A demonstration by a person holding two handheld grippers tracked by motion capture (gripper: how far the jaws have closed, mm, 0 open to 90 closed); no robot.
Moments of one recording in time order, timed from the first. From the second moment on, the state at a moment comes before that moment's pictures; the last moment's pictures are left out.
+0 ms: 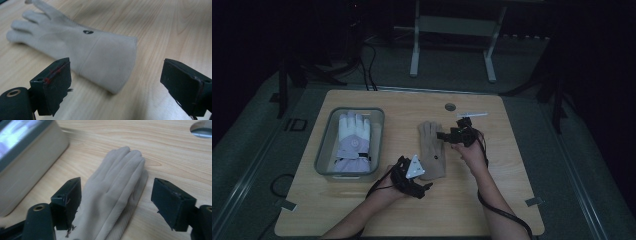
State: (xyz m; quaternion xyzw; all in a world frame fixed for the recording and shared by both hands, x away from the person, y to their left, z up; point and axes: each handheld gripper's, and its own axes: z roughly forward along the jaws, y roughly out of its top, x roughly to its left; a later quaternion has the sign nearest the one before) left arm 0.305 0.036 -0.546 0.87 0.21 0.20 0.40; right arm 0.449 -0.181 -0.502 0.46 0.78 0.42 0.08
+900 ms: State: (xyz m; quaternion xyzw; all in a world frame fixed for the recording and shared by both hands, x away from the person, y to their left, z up) left arm 0.336 0.008 -0.565 0.90 0.19 0.18 0.35; right arm 0.489 -0.149 -0.548 0.49 0.80 0.35 0.02
